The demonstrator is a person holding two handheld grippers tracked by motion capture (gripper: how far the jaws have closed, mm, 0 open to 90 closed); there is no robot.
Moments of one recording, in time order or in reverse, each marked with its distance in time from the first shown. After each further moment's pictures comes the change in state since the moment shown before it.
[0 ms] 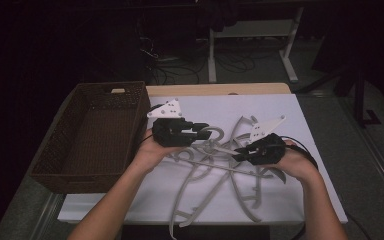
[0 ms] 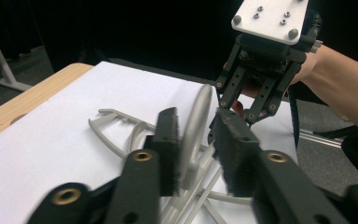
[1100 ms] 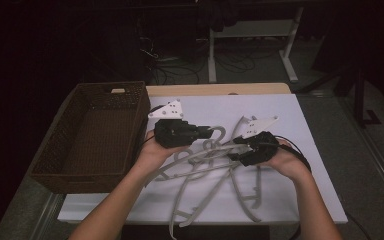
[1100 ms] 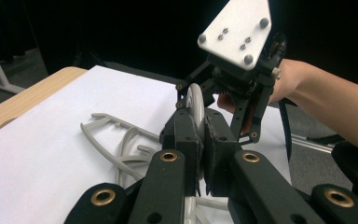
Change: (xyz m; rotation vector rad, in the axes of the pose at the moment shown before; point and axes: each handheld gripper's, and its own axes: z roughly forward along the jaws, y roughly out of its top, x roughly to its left) left arm -0.009 0.003 0.003 -0.013 -0.026 0.000; right arm -0.006 0.001 0.019 0.002 -0.128 0.046
